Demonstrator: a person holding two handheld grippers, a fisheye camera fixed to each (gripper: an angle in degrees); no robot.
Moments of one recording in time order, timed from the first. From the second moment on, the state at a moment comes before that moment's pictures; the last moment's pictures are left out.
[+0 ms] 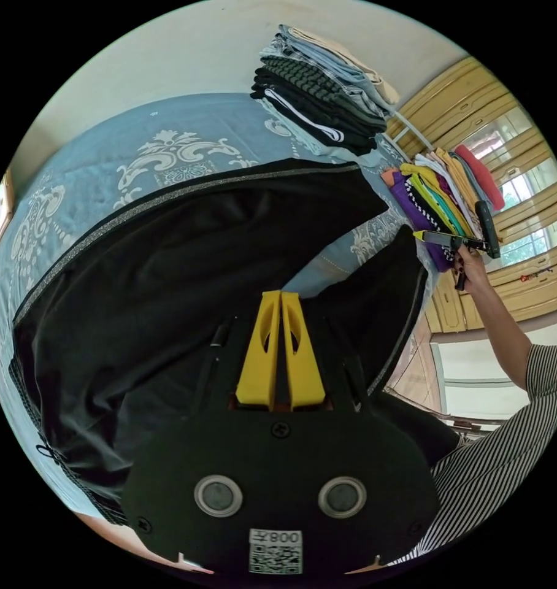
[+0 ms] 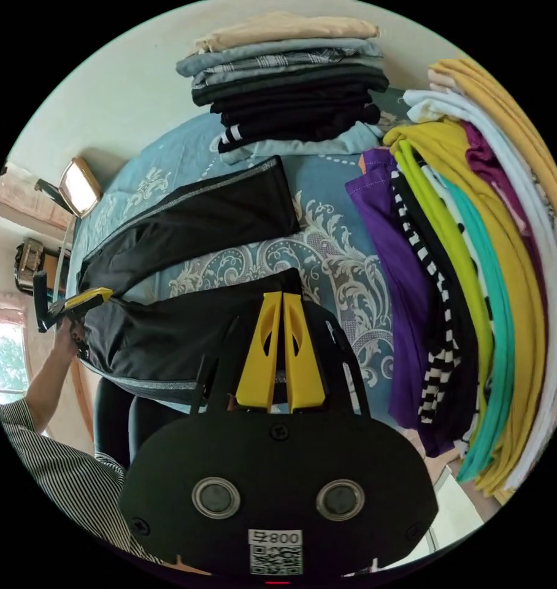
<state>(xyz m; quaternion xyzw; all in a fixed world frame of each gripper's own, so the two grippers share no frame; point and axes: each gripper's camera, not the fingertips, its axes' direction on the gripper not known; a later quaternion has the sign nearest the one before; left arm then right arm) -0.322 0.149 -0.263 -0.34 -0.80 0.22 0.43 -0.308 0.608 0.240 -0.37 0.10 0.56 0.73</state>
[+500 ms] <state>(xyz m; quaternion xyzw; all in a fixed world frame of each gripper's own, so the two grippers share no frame) -0.292 0.251 -0.294 -0.40 -0.76 0.17 0.48 -0.362 0.646 0.174 -0.39 0.08 0.59 0.70</state>
